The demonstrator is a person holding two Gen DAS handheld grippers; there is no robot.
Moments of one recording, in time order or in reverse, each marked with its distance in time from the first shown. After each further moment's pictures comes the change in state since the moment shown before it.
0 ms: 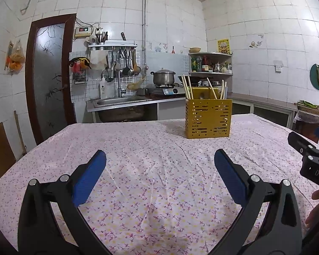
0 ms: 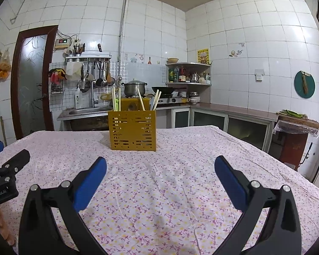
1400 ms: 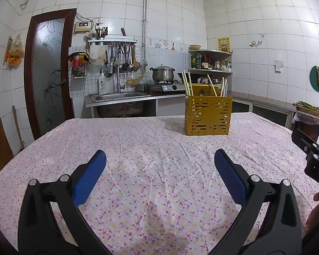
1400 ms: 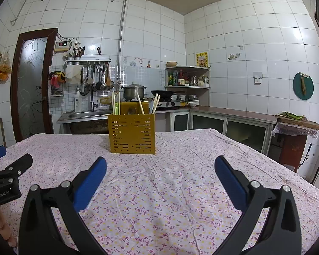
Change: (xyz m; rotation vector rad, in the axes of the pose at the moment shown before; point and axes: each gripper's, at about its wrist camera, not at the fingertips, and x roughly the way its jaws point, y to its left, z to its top) left arm 0.005 0.004 0.000 -0.023 0.026 -0.018; right arm -0.011 0.003 -0.003 -0.004 -0.024 -0.009
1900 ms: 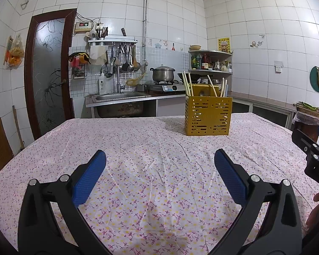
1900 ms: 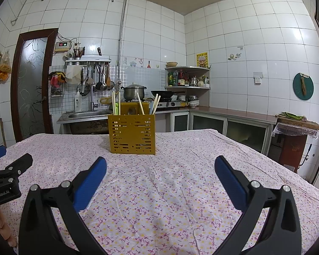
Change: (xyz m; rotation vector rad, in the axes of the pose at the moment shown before) left arm 0.000 0.000 0.000 -0.001 -0.001 0.000; right arm 0.000 0.000 0.000 -0.001 0.000 0.000
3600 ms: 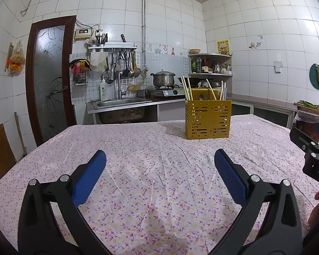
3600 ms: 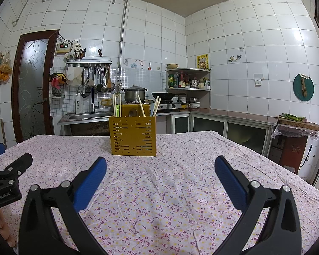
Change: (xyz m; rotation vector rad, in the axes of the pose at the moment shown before) left arm -0.008 -0.004 -0.001 0.025 -0.040 0.013; right arm -0.007 -0.003 0.004 -0.001 -0.011 0.008
